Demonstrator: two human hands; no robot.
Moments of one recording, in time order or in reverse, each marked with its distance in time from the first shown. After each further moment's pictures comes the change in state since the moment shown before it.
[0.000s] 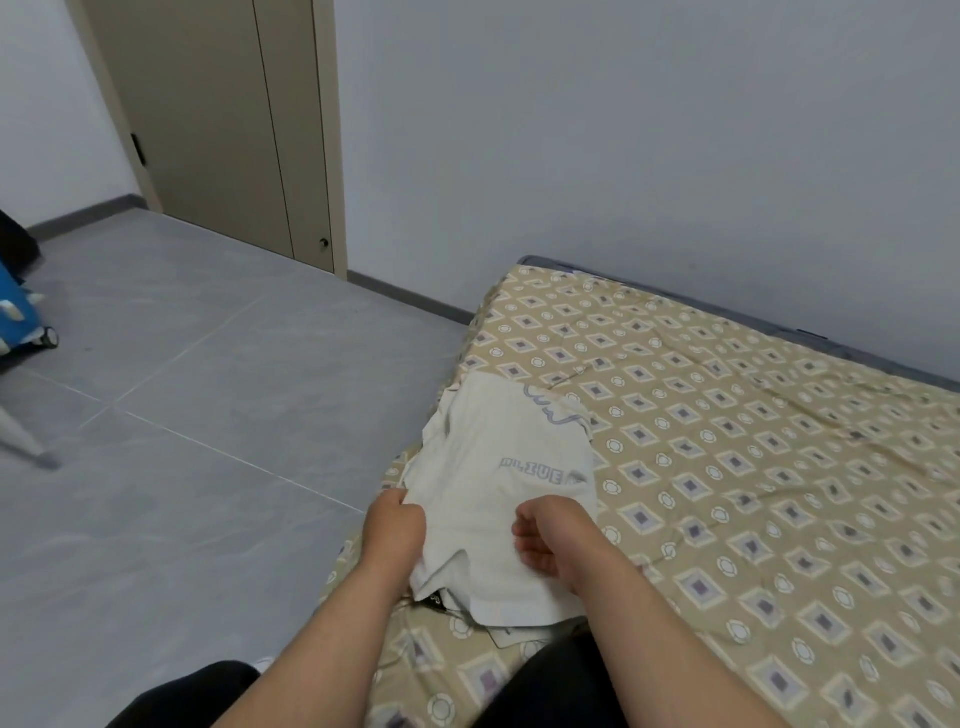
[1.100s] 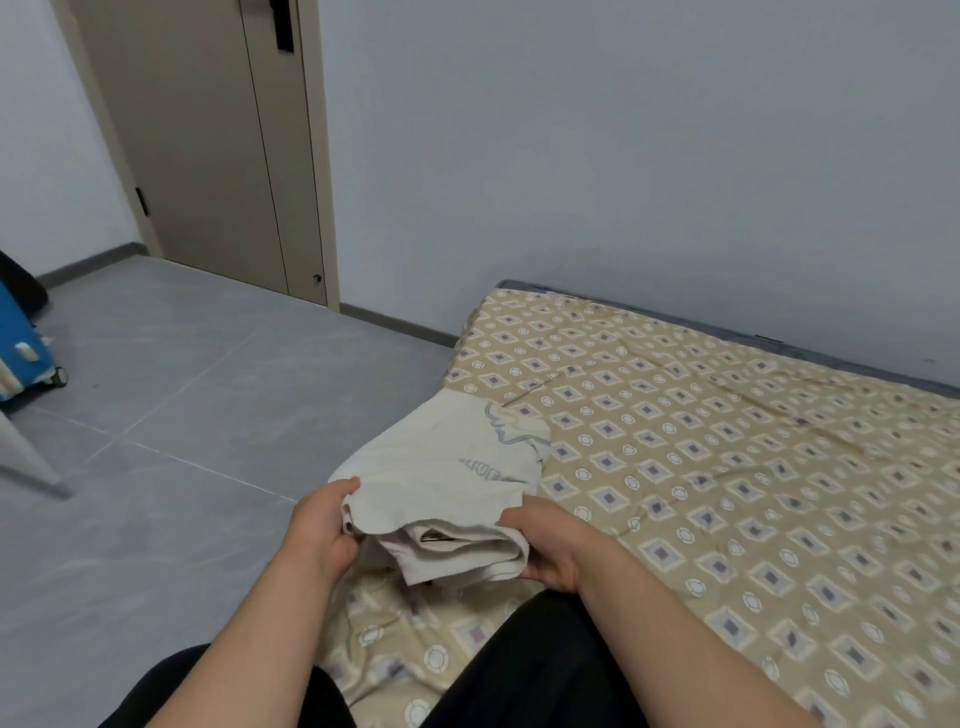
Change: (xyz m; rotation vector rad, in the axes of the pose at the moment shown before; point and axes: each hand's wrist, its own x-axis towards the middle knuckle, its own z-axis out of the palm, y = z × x) left_hand -0.020 0.002 -0.069 -0.802 -0.116 -0.203; right_hand -0.073 0.026 -0.020 0.038 -0.394 -0.165
